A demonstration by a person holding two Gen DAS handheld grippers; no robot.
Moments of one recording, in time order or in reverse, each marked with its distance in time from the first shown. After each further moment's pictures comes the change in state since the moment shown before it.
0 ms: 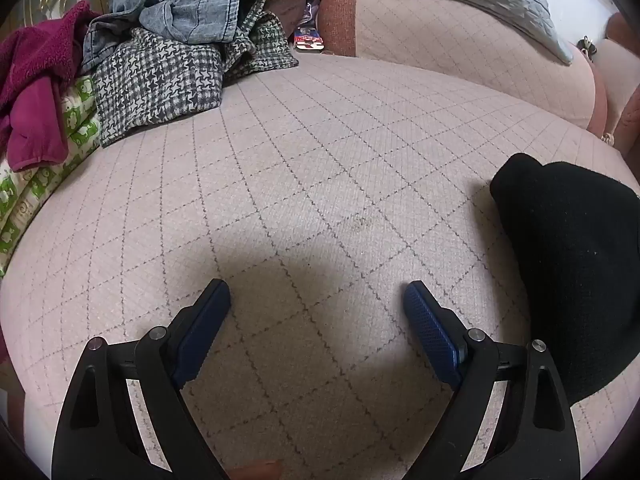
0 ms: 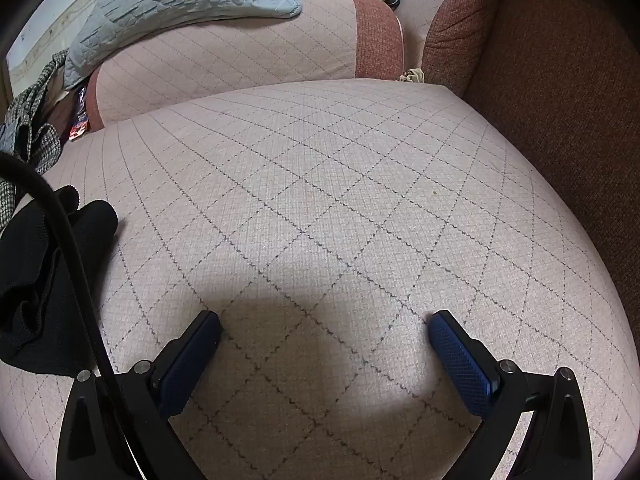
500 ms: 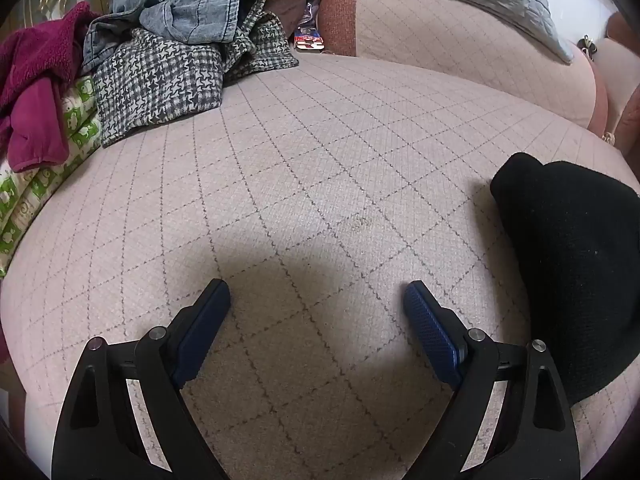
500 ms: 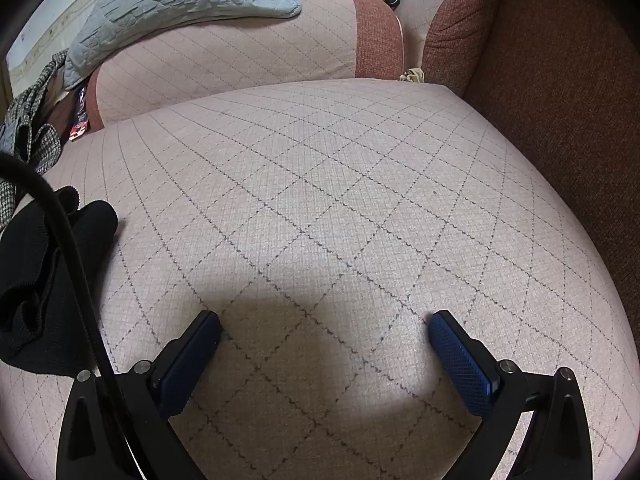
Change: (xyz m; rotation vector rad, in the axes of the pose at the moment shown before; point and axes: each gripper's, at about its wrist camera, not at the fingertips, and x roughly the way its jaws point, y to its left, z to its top) left arm -0.005 0.000 0.003 -0.008 -0.002 -0.008; right arm 0.001 -0.001 0.000 0.000 0.001 0.001
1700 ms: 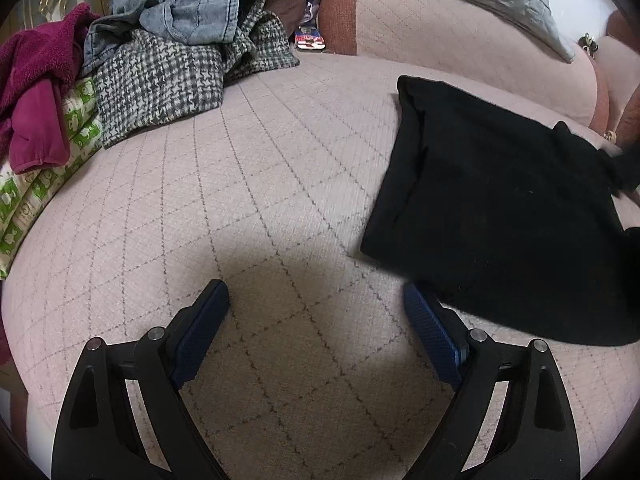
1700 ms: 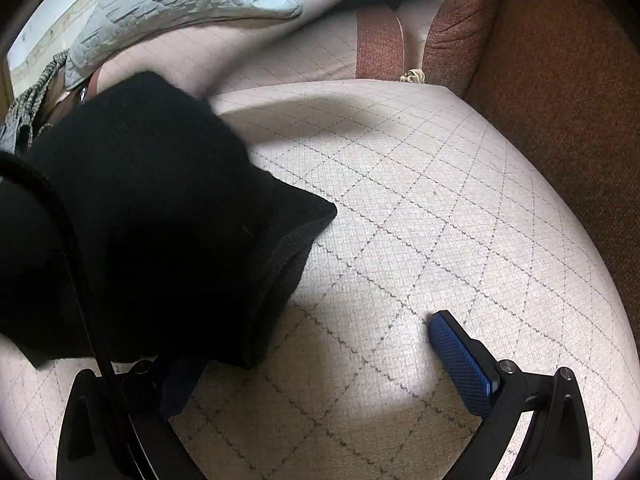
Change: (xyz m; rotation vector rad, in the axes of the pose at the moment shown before) left arm 0.004 0.000 -0.004 0.006 0.003 0.009; right arm -0.003 0.002 0.002 -0.002 -0.006 -0.004
